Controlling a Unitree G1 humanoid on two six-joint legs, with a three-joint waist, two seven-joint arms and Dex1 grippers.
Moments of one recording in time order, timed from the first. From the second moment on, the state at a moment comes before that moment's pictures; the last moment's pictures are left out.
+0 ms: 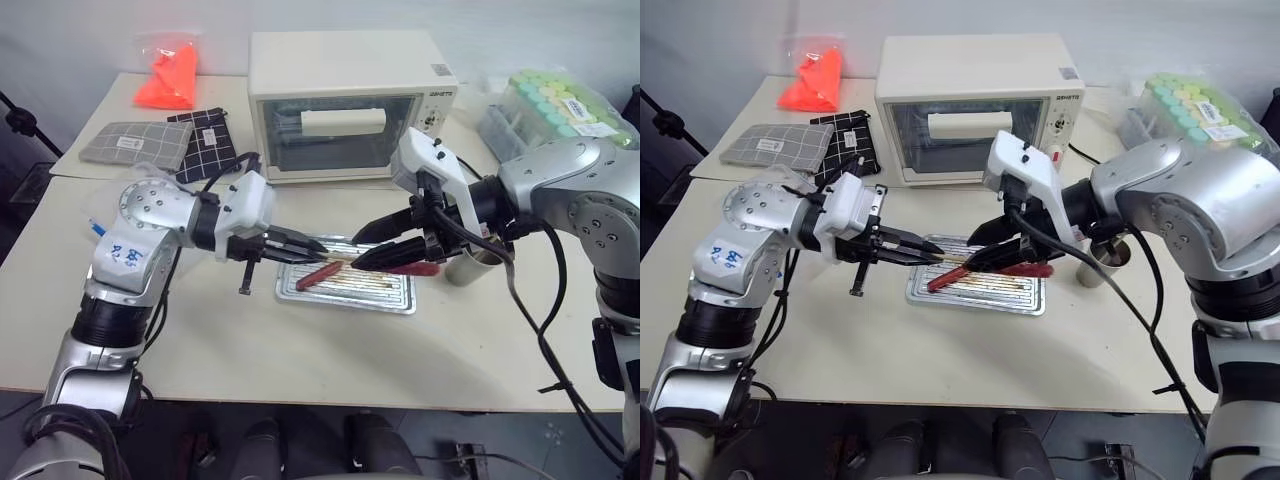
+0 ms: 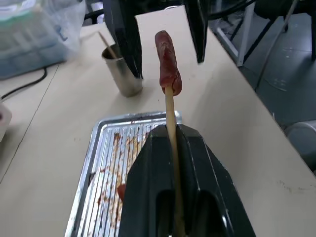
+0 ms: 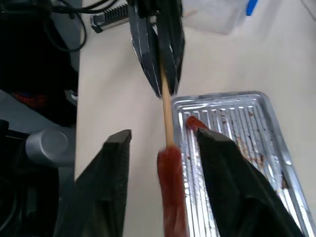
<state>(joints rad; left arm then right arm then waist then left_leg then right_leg) -0.69 0.67 -0.06 -0.11 -0.39 0.38 -1.27 -1.08 -0.85 0.22 -0.35 0.72 1.29 1.07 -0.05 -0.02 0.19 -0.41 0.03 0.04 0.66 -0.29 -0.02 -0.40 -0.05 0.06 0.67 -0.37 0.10</state>
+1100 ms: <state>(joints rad) -0.30 0.20 0.49 -0.57 -0.24 0.92 0.13 -0.98 -0.77 -0.12 -0.39 0.86 1.33 0.75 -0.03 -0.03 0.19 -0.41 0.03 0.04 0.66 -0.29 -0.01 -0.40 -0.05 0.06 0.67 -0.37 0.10</state>
